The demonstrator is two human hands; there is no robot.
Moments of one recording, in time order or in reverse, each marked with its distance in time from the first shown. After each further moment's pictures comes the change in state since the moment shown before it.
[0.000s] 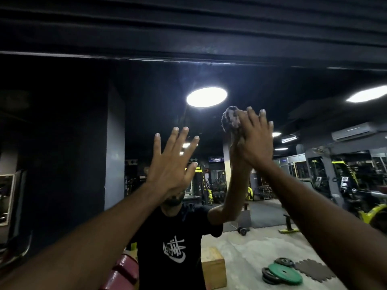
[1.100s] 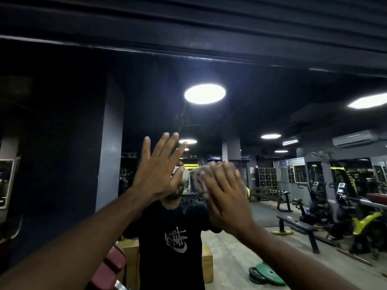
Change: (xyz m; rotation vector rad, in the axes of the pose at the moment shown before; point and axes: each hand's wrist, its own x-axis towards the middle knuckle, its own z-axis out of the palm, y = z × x) left_hand 0.000 0.070 0.015 -0.019 0.039 -0.016; right_hand -0.148 0.061 0.005 0.029 -0.093 -0.394
